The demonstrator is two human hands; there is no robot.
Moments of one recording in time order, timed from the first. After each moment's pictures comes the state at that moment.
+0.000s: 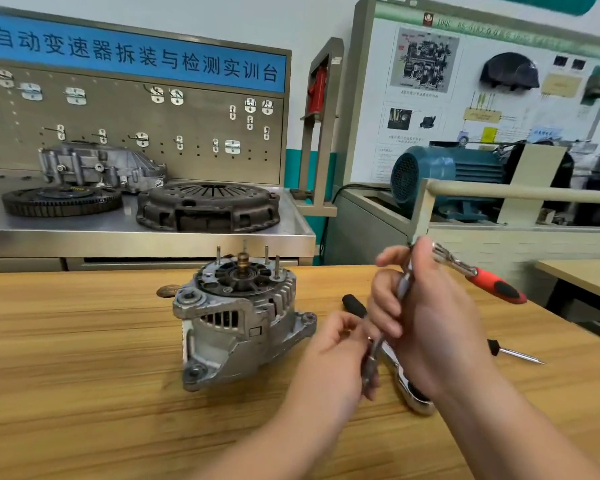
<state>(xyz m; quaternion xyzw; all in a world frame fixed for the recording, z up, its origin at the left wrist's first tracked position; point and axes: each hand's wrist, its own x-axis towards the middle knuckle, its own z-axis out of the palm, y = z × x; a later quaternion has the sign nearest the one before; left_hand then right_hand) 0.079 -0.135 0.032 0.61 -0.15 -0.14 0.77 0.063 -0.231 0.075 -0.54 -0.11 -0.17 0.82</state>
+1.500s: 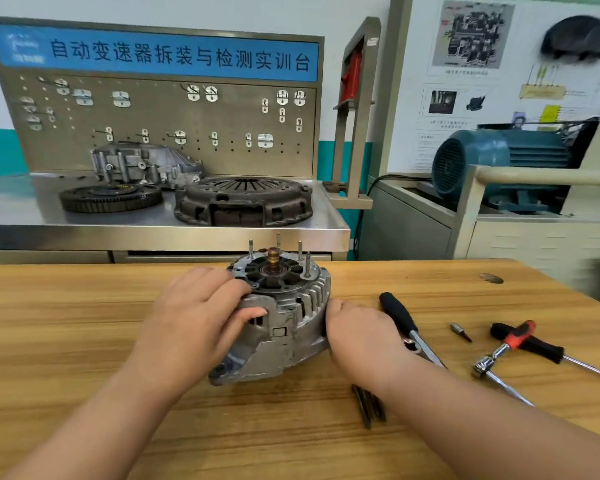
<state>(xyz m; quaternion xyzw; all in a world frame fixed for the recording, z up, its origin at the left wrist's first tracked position) 0.167 0.017 0.023 0.84 -0.32 0.44 0.09 0.166 -0.203 0.001 -0.99 -0.06 -0.12 -0.10</state>
